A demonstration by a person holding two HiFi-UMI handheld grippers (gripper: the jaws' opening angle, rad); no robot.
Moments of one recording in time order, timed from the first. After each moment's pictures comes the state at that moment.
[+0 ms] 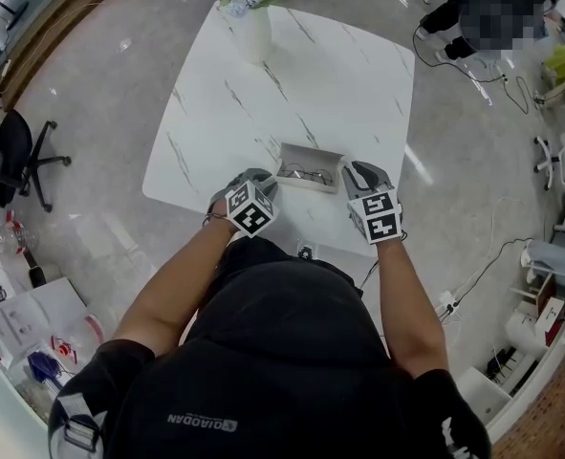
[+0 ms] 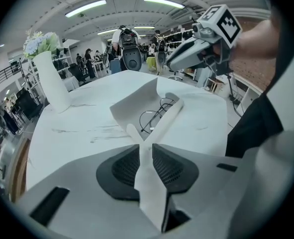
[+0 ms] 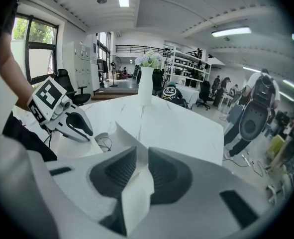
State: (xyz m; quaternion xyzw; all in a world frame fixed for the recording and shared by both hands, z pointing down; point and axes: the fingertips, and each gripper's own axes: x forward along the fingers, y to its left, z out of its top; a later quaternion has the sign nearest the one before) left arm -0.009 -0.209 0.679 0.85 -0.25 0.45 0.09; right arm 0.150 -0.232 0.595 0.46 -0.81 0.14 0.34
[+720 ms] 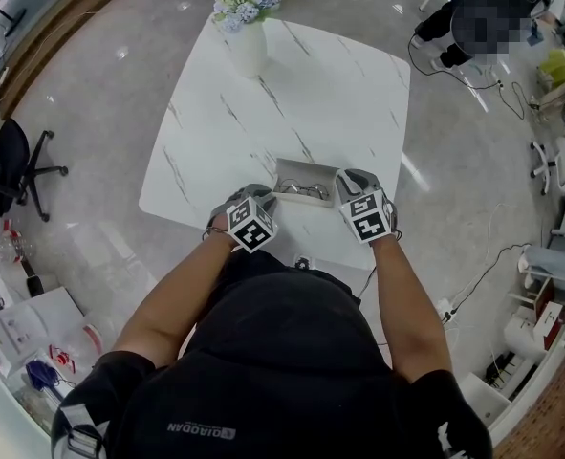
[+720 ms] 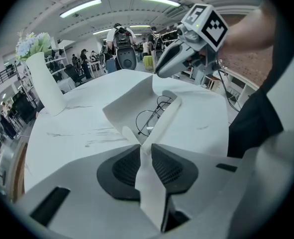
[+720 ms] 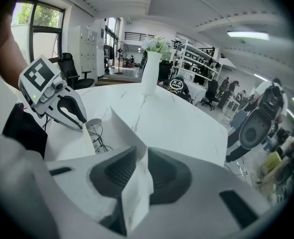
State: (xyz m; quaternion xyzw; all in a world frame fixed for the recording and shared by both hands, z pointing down) left arm -0.001 -0.207 0.684 0.85 -0.23 0.46 0.08; right arm 0.153 -0.252 0.622 0.42 -0.79 0.11 0.43
